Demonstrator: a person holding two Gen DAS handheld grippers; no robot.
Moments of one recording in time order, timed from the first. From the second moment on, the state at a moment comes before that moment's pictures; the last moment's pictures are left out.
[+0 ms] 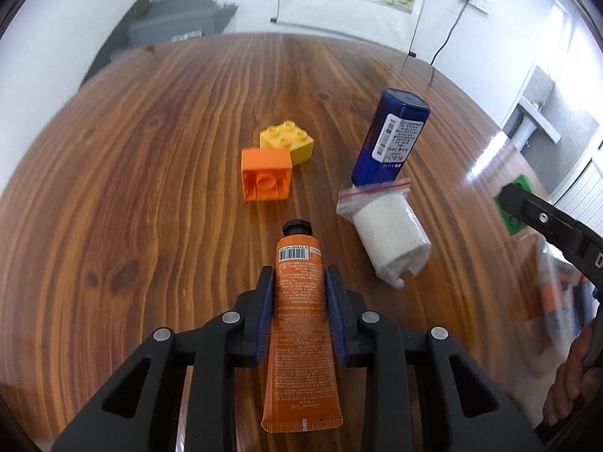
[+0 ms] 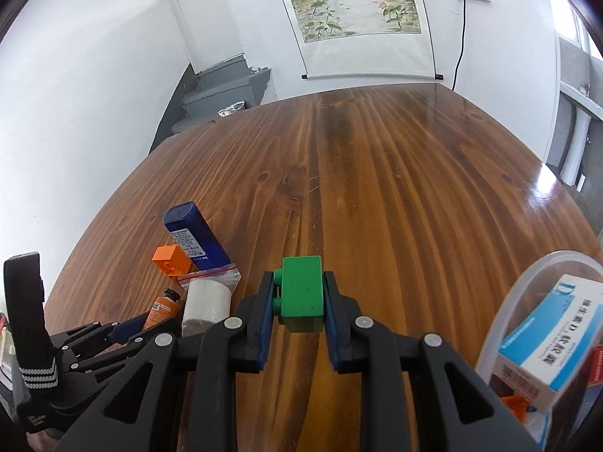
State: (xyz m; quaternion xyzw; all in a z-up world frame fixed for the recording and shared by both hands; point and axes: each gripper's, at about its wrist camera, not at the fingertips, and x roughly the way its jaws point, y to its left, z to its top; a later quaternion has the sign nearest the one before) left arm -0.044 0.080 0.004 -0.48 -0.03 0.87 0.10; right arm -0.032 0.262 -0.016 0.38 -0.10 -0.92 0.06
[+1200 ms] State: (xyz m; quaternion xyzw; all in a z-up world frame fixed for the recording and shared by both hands) left arm 0.019 0.329 0.098 -0.56 0.09 0.76 0.32; right arm 0.090 0.473 0.002 0.54 -0.14 -0.83 -0.01
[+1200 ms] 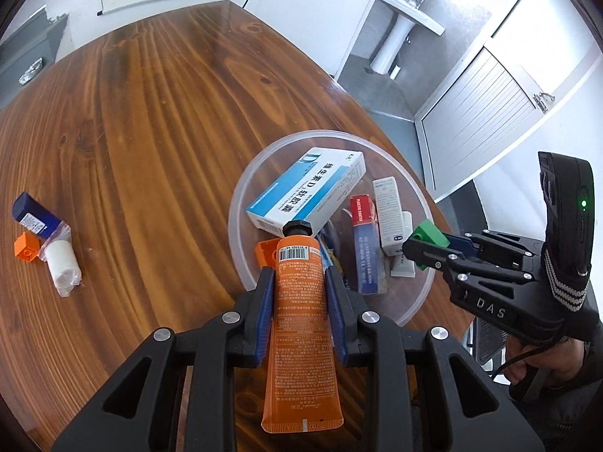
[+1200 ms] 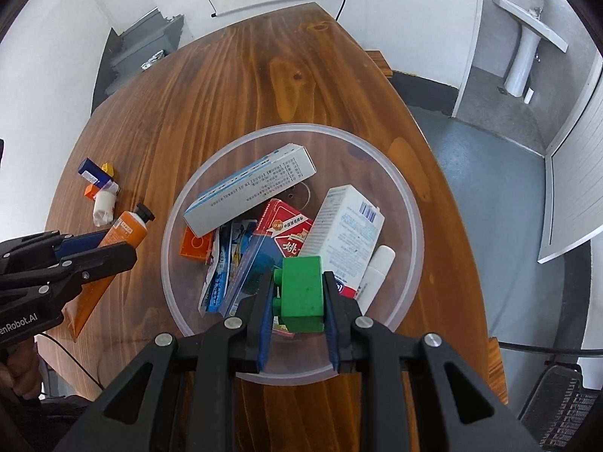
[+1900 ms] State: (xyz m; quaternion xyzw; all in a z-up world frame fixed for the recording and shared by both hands) left arm 0.013 0.356 0.095 -0.58 0.10 0.76 0.29; right arm 0.066 0.495 0.005 0.54 -0.15 -0.83 0.04
